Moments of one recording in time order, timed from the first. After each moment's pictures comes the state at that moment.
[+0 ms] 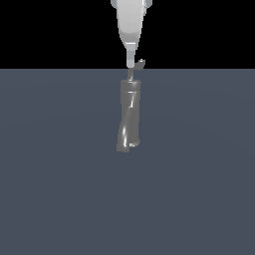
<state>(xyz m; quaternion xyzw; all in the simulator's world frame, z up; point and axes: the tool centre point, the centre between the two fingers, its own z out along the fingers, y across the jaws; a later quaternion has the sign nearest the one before) -0.043 -0.008 0.300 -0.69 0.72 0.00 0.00</state>
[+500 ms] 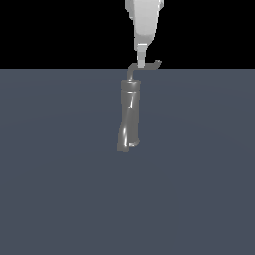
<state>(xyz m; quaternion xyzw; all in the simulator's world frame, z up) -0.025 -0.036 0.300 -0.69 0.72 0.00 0.00</state>
